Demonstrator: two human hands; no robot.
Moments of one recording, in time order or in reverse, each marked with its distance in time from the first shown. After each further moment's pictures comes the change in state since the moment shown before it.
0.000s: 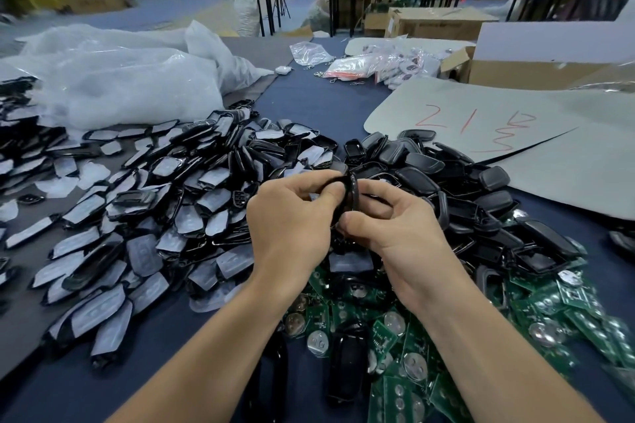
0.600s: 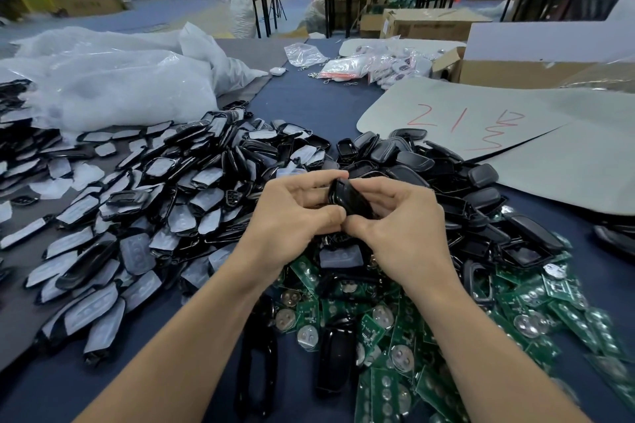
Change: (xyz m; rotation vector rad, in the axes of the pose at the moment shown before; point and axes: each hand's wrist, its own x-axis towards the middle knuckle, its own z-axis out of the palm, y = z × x) left_hand 0.008 -0.006 -0.012 -0.436 -0.553 -0.181; right_hand -0.001 -0.008 -0.008 -0.581 0.182 -0.283
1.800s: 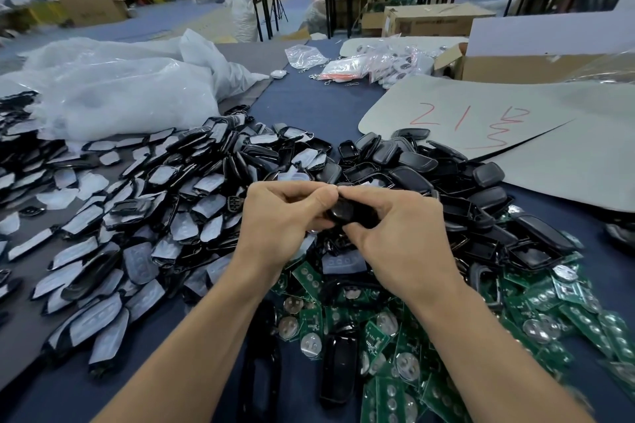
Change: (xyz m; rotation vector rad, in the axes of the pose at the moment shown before) left_hand 0.000 0.004 -0.002 0.054 0.229 0.071; right_hand -0.003 -0.005 -0.001 -0.332 -0.045 -0.237
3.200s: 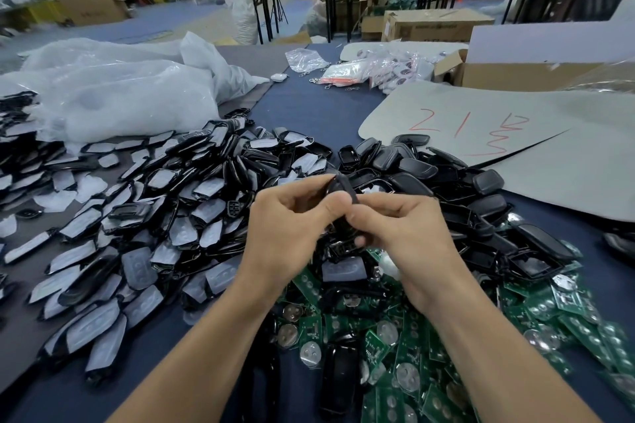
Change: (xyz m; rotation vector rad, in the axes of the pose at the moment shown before) left_hand -0.005 -0.002 0.006 0.128 -0.030 0.122; right_hand 0.006 0.000 -0.007 0.649 -0.097 0.386
